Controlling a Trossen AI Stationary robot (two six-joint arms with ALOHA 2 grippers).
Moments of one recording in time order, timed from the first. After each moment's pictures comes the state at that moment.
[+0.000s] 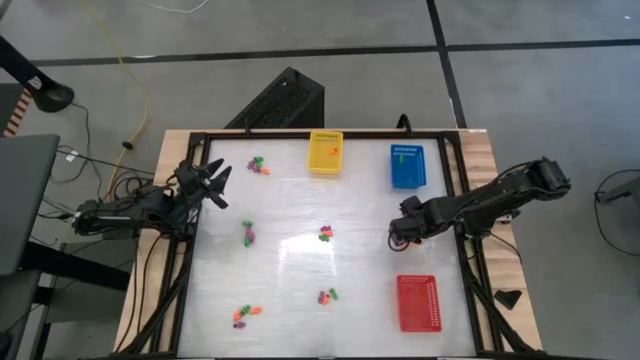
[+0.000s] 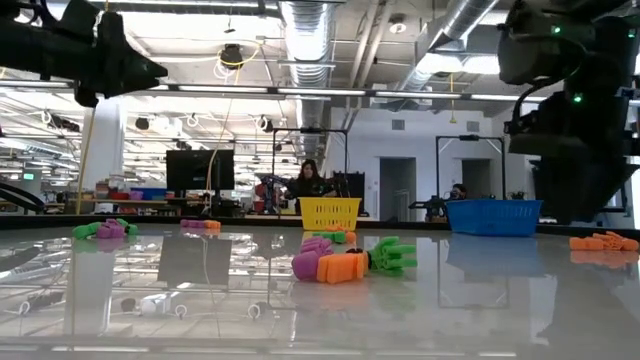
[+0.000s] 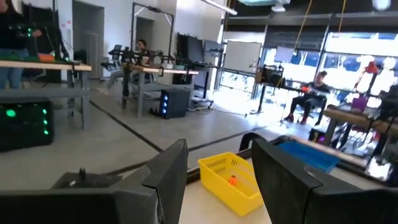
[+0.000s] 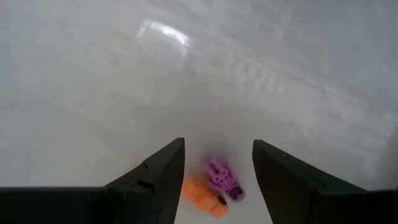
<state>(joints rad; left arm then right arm) -0.03 0.03 0.11 0.22 -0.85 0.09 0.21 1.26 0.66 -0.93 0.26 1.36</state>
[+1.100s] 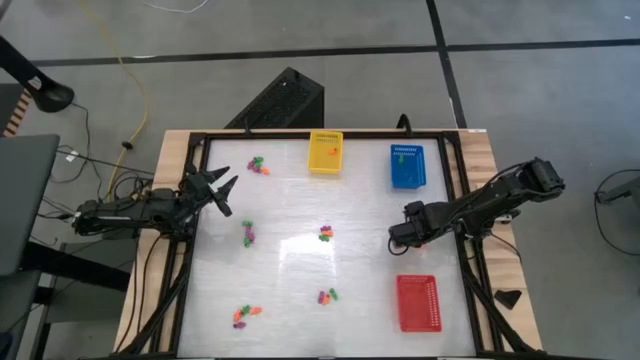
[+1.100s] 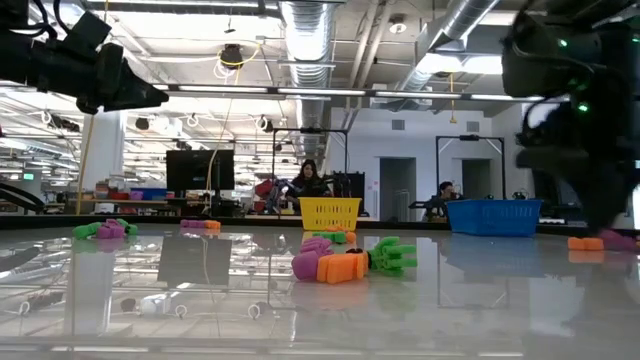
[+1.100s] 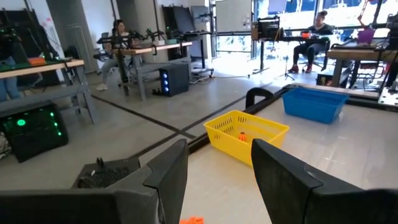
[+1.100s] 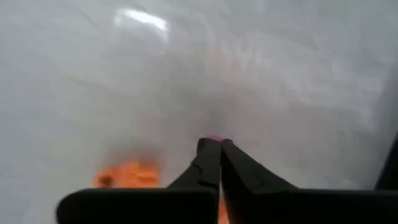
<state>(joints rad) -0.03 0.03 0.11 0.02 -0.81 0.13 0.22 1.31 0.66 -0.96 0.22 1.51</state>
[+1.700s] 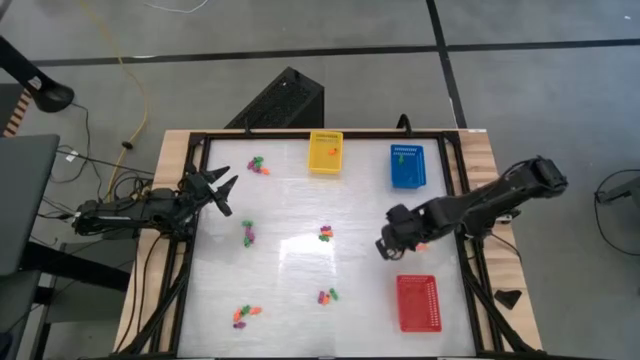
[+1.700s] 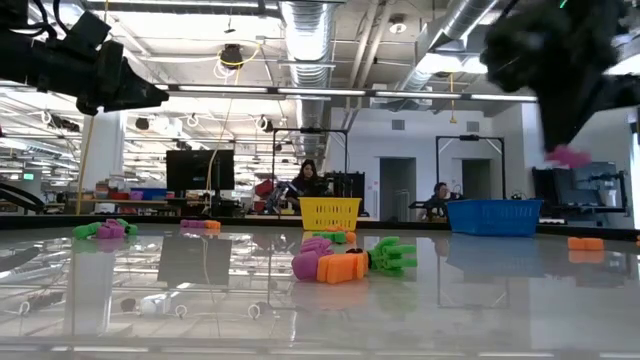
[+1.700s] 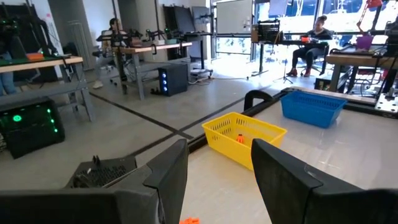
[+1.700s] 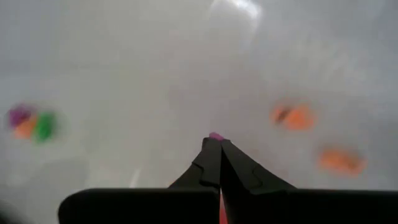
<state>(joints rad) -0.03 0.03 0.11 0.02 -0.81 0.10 0.34 1.28 0.94 -0.92 0.06 1.43</state>
